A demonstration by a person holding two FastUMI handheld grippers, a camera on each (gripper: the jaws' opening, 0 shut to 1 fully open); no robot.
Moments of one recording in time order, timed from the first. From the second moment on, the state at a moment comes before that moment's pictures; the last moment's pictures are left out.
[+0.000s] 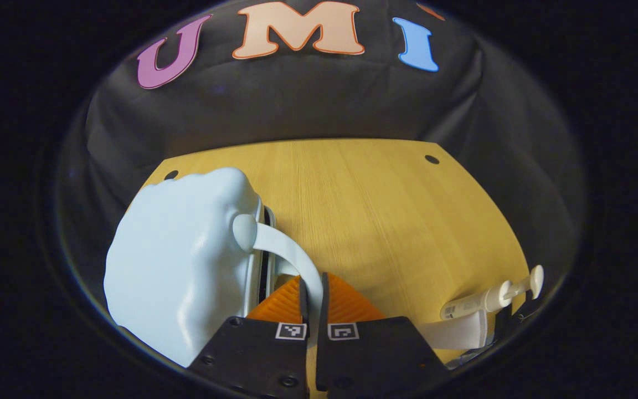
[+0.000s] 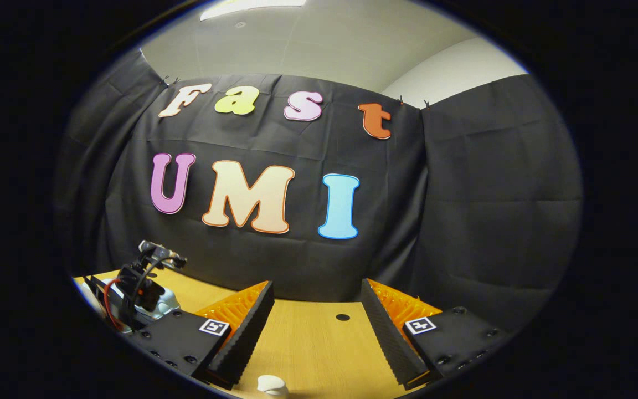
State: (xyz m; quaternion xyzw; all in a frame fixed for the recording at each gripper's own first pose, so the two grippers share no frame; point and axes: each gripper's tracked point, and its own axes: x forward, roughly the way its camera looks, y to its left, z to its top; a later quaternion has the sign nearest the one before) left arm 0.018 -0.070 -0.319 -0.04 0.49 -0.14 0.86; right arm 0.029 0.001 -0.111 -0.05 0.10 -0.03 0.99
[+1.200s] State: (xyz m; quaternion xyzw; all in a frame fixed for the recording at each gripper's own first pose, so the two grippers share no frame) left arm 0.102 0.128 -0.173 -0.09 0.37 -0.14 0.91; right arm 0.059 0.121 -0.112 -0.02 0.09 -0.01 1.00
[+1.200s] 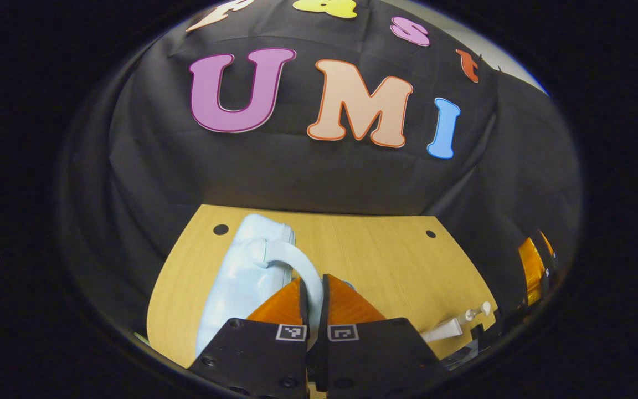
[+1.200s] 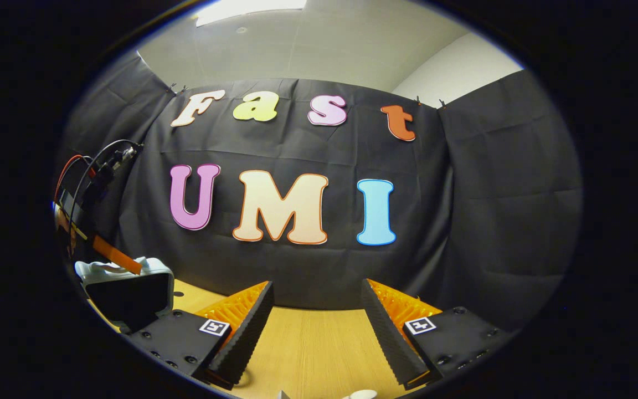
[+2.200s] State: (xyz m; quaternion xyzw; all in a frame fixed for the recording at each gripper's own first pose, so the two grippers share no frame) left arm 0.115 0.404 -0.303 -0.14 0.43 -0.02 0.89; right arm 0.090 0.096 -0.093 -0.08 0.07 -0.11 0.99
